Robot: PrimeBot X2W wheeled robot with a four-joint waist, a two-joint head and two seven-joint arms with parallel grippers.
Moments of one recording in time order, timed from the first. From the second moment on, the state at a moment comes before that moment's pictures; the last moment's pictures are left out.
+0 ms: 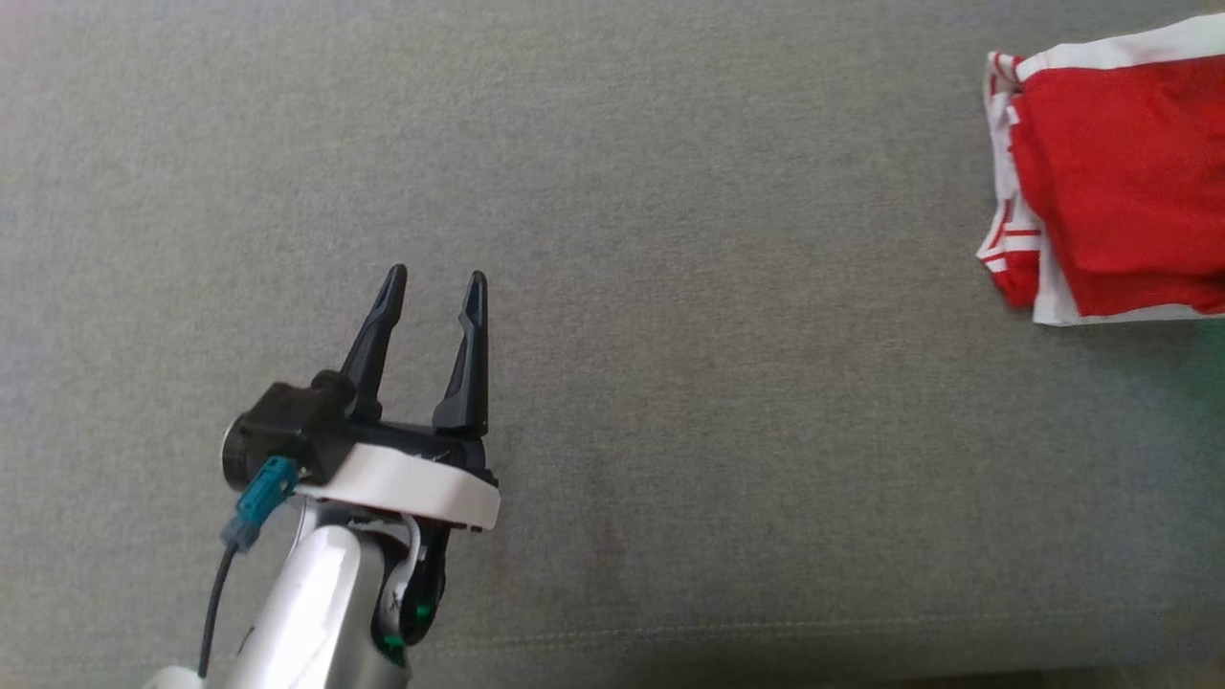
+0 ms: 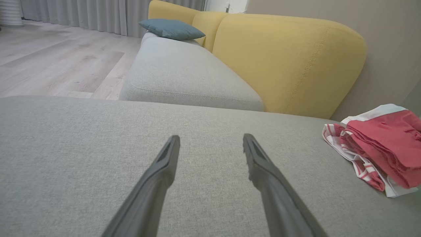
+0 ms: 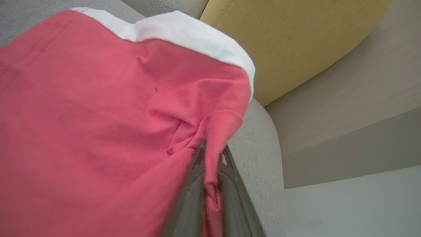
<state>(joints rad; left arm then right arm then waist) -0.19 0.05 -0.31 0.10 -0.27 0.04 -0.25 -0.64 -0.71 0.32 0.66 0.09 0.13 0.09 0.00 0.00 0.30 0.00</state>
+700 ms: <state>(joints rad) -0.23 0.05 -0.31 0.12 -0.27 0.03 -0.25 -0.64 -0.60 0.08 0.77 0.01 0.13 0.11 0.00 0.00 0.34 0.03</state>
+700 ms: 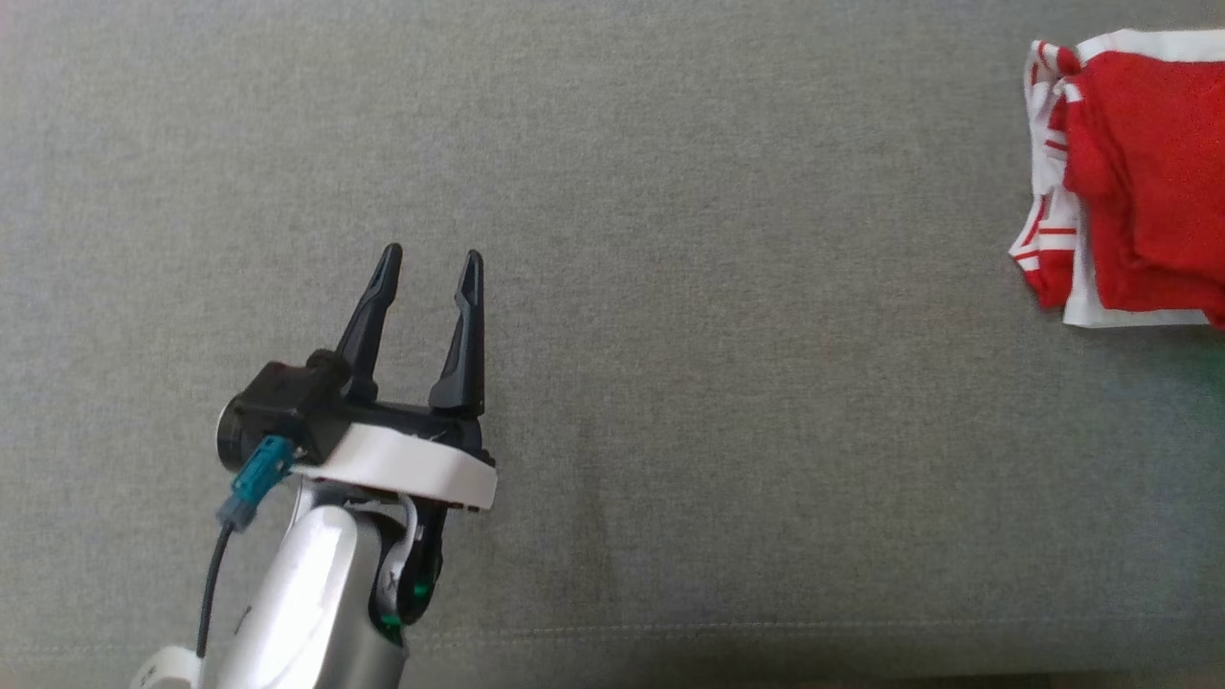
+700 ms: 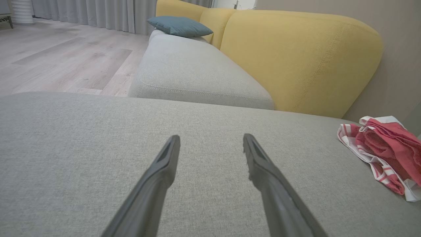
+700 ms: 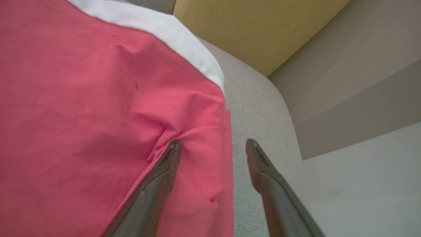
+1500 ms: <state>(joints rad) -0.11 0.05 -0.22 0.06 -0.25 0.04 -0.26 -0.40 -0.12 0.04 0.39 0.11 0.13 -0.15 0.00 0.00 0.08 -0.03</state>
